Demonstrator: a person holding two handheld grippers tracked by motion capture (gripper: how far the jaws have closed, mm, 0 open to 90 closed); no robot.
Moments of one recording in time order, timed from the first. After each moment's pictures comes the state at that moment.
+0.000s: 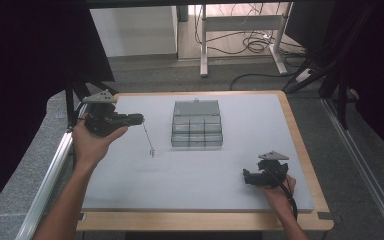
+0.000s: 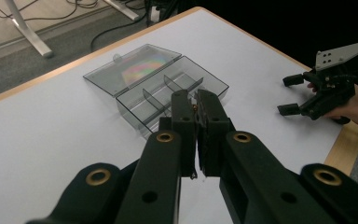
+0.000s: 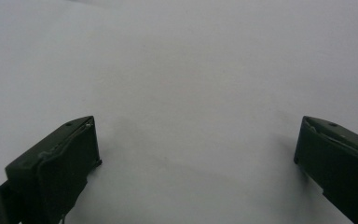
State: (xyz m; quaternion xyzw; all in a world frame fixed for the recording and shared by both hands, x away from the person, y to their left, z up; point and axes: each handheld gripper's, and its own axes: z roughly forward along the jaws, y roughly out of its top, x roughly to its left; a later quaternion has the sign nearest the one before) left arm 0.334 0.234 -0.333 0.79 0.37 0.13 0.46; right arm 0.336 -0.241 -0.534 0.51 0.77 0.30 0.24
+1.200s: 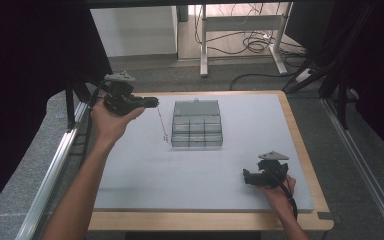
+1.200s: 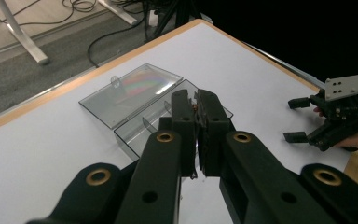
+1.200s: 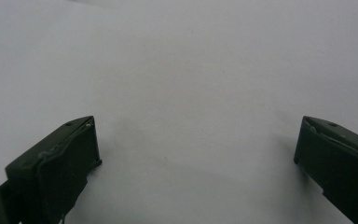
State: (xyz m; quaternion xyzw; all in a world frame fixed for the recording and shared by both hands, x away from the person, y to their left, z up) left arm 0.383 0.202 -0.315 0.80 0.37 0.13 0.46; right arm 0.336 -0.241 -0.534 0.51 0.77 0.30 0.24
